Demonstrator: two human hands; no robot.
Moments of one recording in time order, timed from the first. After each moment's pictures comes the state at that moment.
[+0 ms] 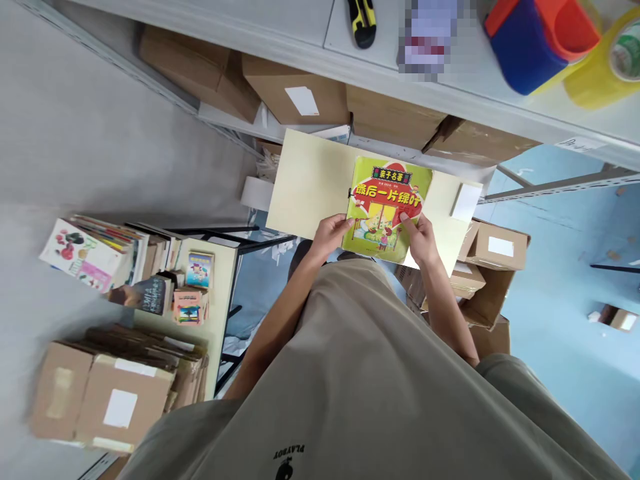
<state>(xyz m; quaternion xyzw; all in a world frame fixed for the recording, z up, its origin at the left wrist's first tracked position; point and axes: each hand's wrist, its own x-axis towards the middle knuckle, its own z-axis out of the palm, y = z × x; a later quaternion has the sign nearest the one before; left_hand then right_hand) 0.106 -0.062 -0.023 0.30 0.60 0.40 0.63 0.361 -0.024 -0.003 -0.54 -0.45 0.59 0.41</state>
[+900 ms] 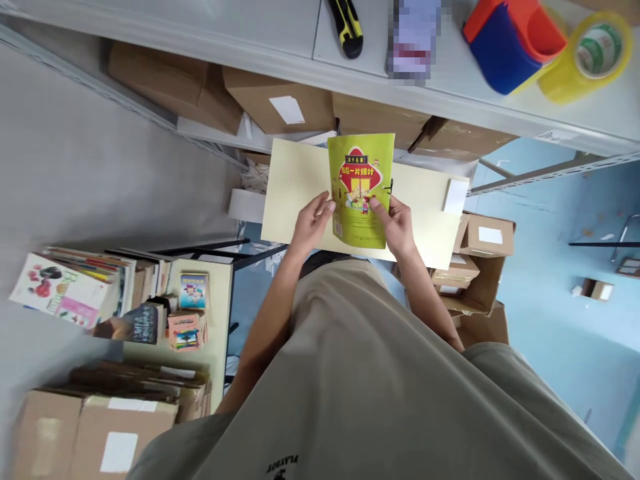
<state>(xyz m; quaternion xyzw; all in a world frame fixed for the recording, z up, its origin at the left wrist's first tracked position) 0.051 -0.032 -0.004 0.43 0.57 0.45 0.54 0.283 -0.008 0.035 -0.50 -0.44 0.60 0.45</state>
